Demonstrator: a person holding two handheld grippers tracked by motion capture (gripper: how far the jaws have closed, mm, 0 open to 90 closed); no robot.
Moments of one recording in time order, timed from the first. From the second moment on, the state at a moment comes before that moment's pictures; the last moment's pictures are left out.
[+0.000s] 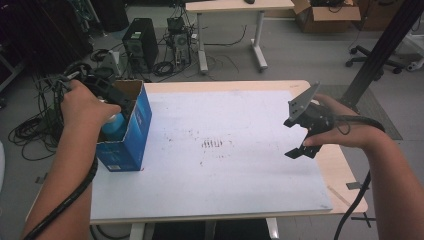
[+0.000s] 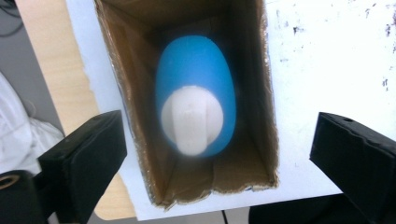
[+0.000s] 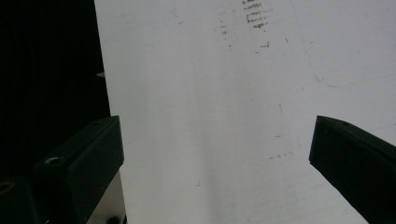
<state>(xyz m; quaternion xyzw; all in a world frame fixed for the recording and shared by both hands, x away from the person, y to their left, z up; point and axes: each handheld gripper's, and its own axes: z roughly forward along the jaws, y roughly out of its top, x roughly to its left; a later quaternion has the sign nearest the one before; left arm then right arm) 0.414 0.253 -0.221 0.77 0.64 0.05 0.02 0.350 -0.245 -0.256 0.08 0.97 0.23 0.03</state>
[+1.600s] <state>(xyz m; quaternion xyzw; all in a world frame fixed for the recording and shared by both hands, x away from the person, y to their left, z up) 0.348 0.099 -0.199 0.99 0.10 -0.07 0.04 0.347 -0.210 -0.225 0.05 0.98 0.17 0.03</state>
